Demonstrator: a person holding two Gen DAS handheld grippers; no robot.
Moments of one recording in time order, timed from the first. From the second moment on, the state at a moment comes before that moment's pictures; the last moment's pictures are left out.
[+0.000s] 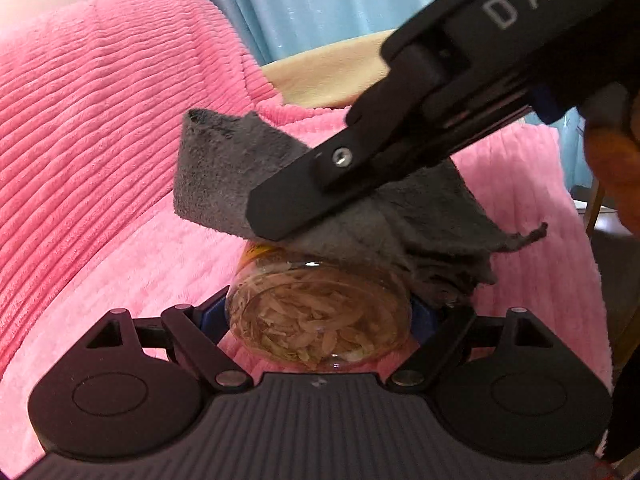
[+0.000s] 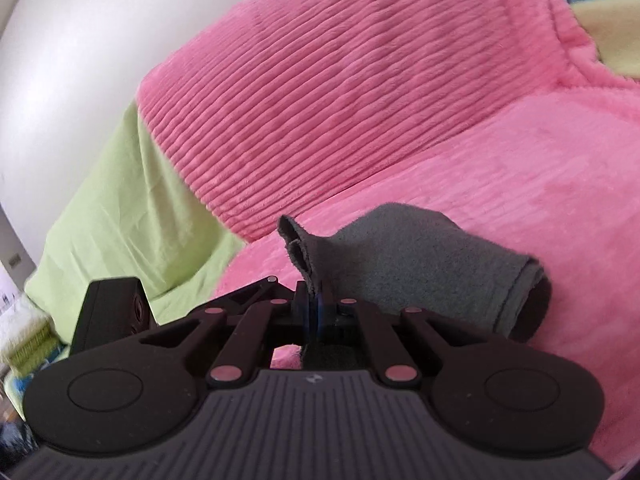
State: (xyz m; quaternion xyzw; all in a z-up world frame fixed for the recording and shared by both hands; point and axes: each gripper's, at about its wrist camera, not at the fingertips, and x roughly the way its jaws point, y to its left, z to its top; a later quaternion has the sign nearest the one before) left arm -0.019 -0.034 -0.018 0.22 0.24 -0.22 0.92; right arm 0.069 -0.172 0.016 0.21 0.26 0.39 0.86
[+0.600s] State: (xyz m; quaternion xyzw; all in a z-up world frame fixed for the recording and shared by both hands) left arm -0.016 -0.041 -0.019 0.24 0.23 -0.22 0.92; right arm 0.085 -0.178 0.016 0.21 0.24 0.34 0.88
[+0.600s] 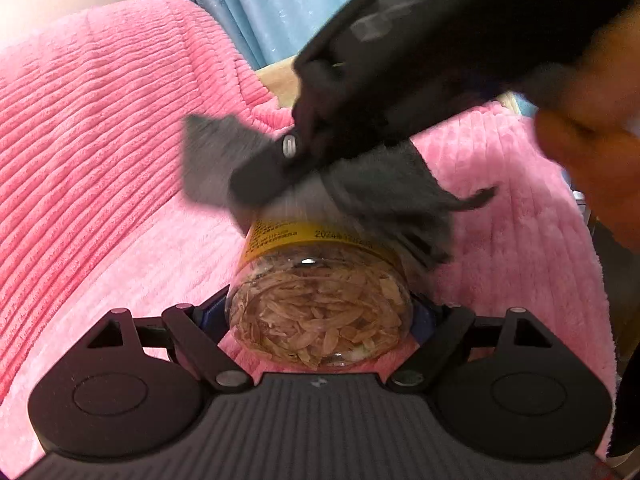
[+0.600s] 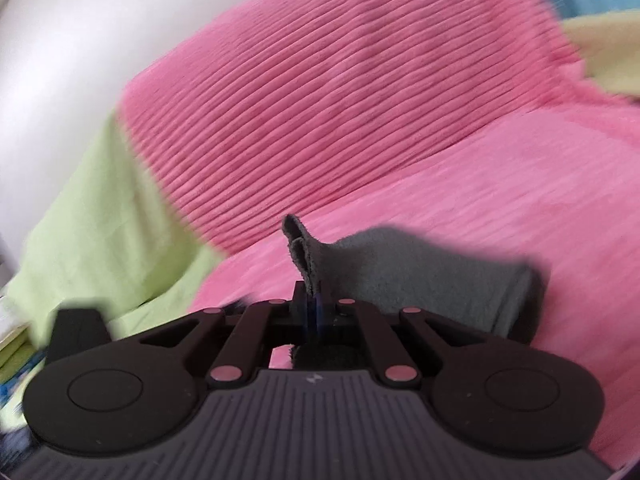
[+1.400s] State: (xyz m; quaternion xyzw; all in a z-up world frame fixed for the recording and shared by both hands) left arm -0.012 -0.043 -0.016 0.23 0.24 -0.22 0.92; right arm 0.069 -0.170 0.017 0.19 0.27 0.42 0.85
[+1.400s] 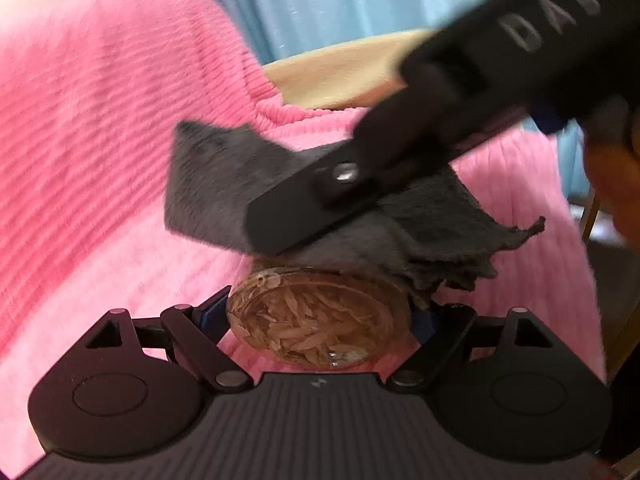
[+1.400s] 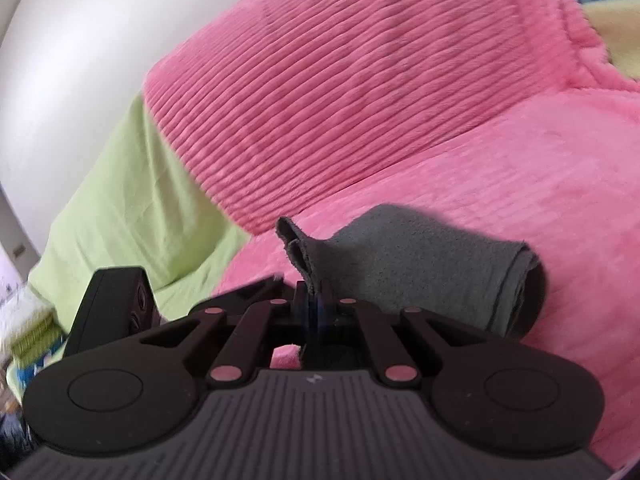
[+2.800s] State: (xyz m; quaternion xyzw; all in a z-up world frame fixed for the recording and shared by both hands) left arm -0.052 -0.042 -0.015 0.24 0.22 -0.22 0.92; right arm 0.079 -0.185 0.014 0.22 0.25 0.35 0.88
